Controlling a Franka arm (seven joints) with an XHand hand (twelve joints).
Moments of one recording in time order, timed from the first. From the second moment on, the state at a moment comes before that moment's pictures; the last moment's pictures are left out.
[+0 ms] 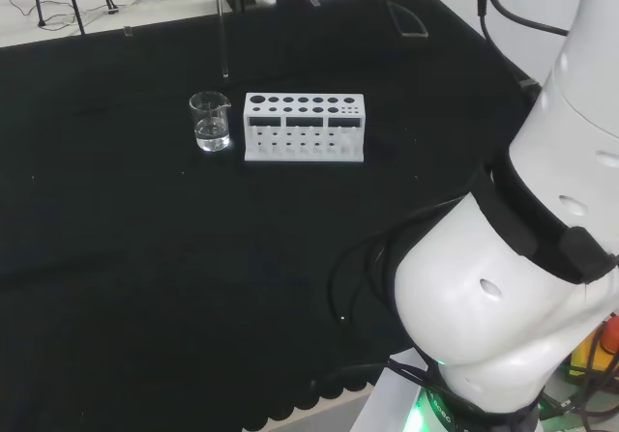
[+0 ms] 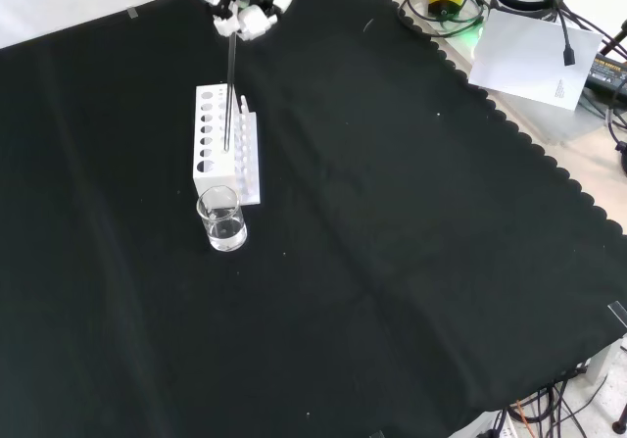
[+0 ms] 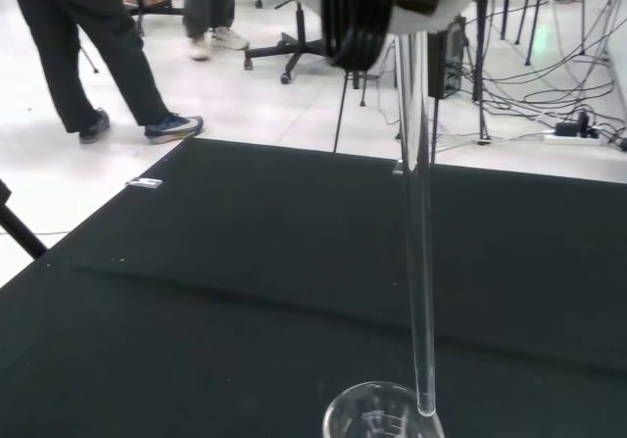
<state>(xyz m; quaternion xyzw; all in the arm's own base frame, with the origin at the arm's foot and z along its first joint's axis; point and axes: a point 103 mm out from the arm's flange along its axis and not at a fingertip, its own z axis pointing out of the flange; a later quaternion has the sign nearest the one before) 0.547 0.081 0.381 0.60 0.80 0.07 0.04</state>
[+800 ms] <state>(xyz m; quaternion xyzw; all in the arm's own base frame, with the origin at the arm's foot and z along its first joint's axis) 0.579 0.080 0.350 0.59 0.81 0.08 0.01</state>
